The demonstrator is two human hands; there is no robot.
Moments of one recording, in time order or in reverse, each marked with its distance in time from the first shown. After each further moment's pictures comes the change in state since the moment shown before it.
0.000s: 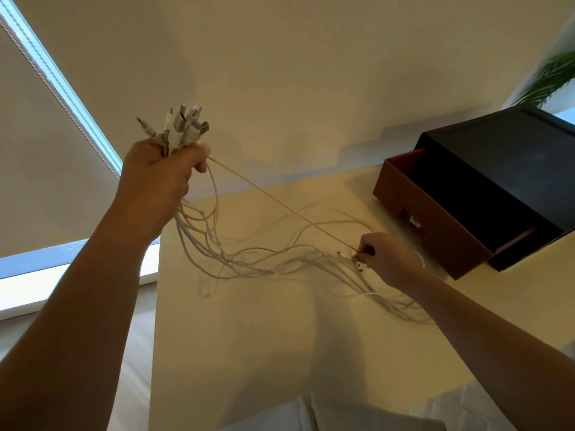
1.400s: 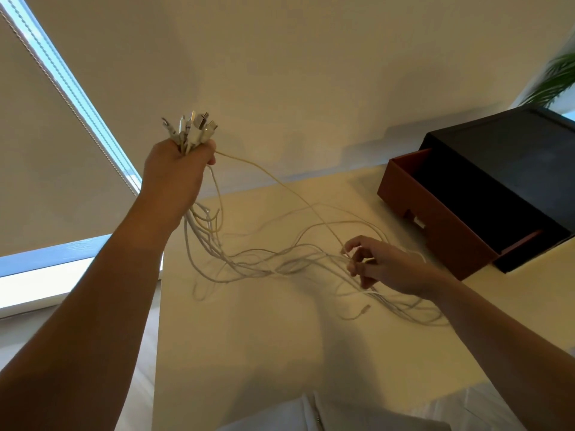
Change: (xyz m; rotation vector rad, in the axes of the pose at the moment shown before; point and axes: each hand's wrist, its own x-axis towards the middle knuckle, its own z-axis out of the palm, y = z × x) left_hand 0.018 -0.018 0.012 0.068 0.076 -0.080; right_hand -0.025 -0.027 -0.020 0.561 -0.363 -0.008
